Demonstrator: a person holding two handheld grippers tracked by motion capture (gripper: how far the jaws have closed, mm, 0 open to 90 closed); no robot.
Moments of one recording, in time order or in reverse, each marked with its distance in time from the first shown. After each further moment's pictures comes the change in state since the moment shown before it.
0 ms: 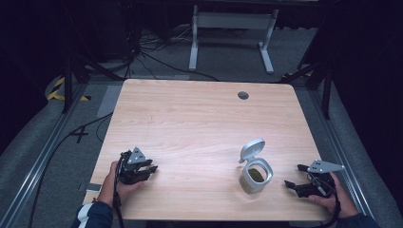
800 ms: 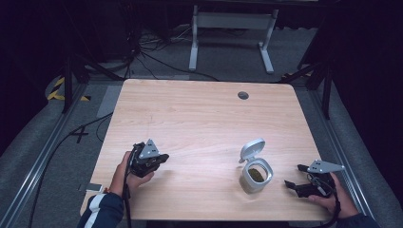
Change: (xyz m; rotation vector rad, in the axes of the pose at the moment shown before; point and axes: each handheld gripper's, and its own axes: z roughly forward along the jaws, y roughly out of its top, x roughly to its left) left arm -0.024 0.058 0.000 -0.098 -0.047 0.155; right arm 0.000 0.000 0.000 0.000 -0.001 0.004
